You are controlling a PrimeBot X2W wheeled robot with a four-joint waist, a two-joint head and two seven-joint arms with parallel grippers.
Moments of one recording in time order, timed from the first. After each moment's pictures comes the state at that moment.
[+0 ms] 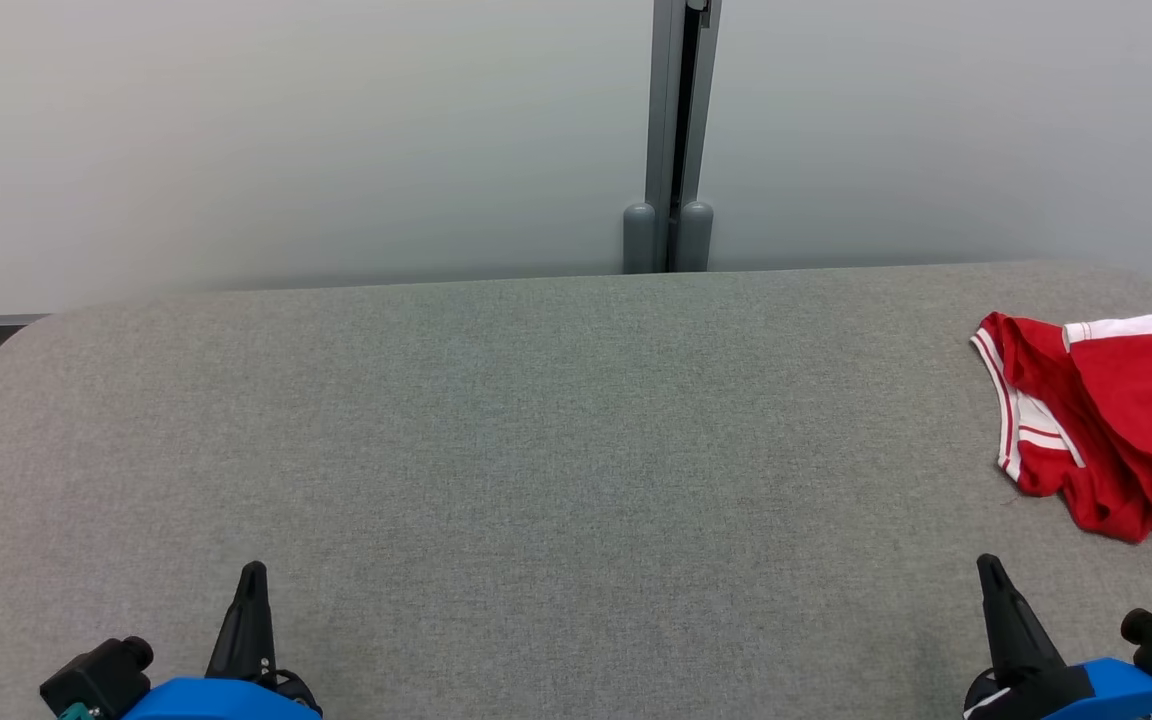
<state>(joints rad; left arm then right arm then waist) 0.00 0.12 -0.06 0.38 -0.71 -0.13 -0.15 0.03 -0.06 -0.08 0.27 0.56 0.13 -0.06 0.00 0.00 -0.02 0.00</state>
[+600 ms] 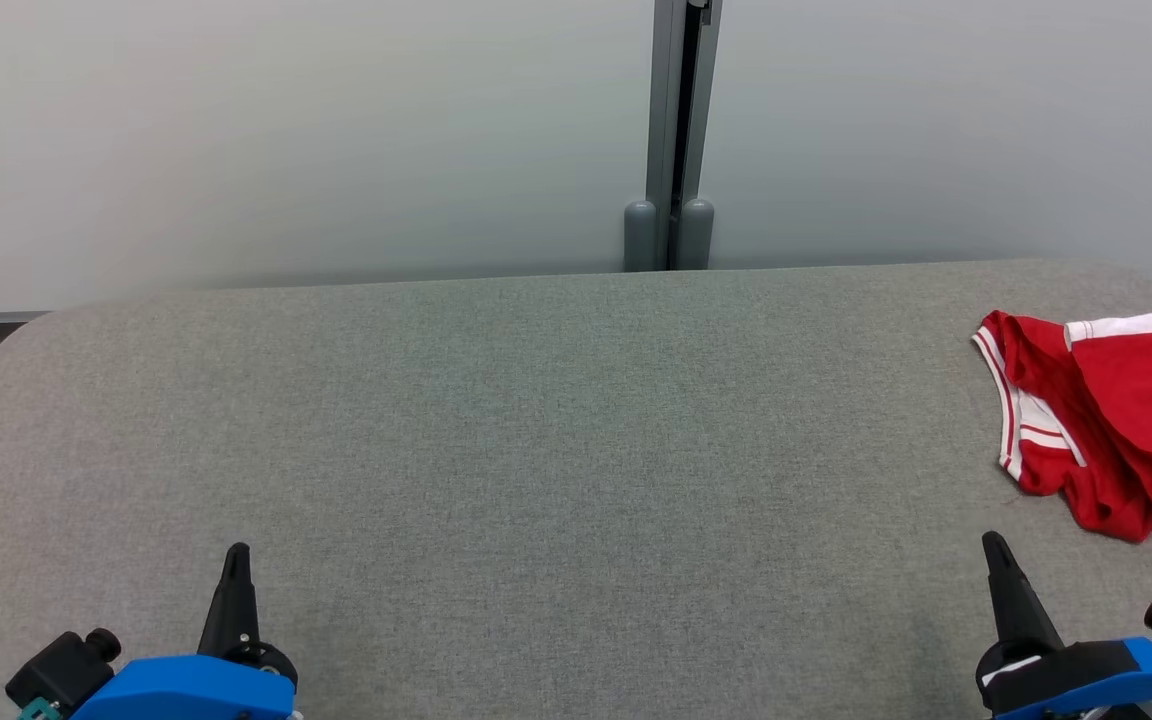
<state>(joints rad) -0.02 0.11 -0.02 0.34 -0.93 -0.13 -0.09 0.00 -0.06 -0.09 0.26 0.82 0.13 -0.02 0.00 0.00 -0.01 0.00</state>
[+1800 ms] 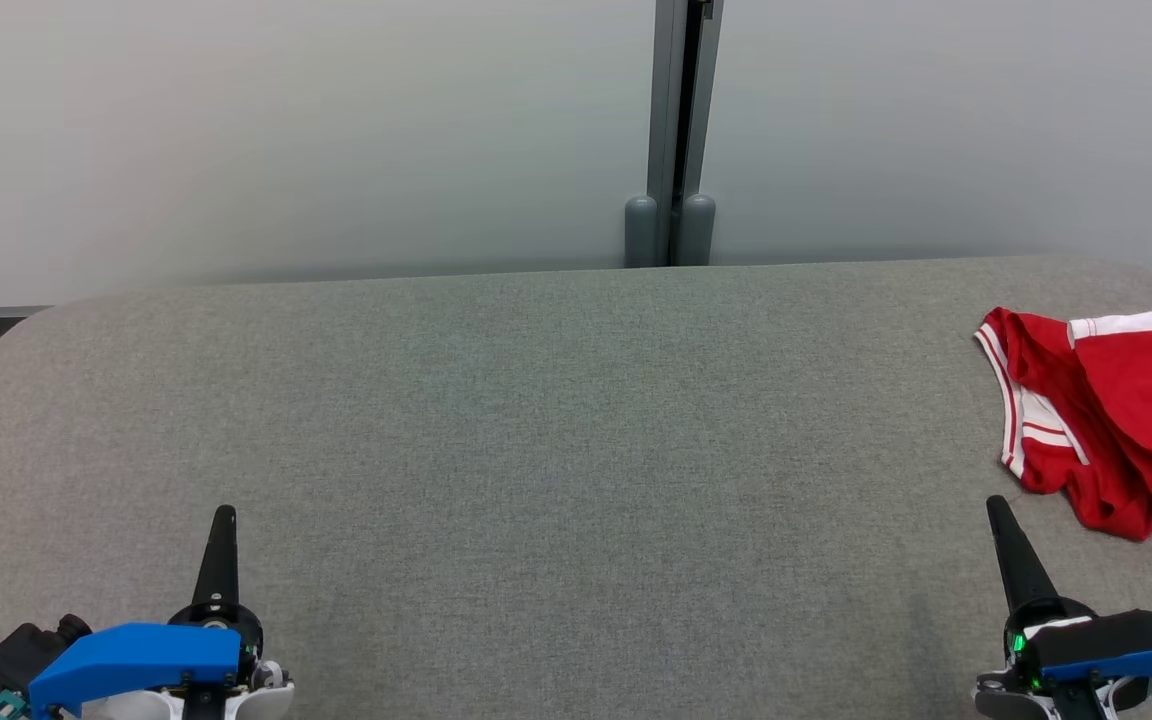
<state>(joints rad) -0.06 0.08 0.05 0.29 -1.28 -0.13 0.02 -0.06 -0.06 -0.10 0.25 1.23 0.13 0.05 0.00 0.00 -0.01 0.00</state>
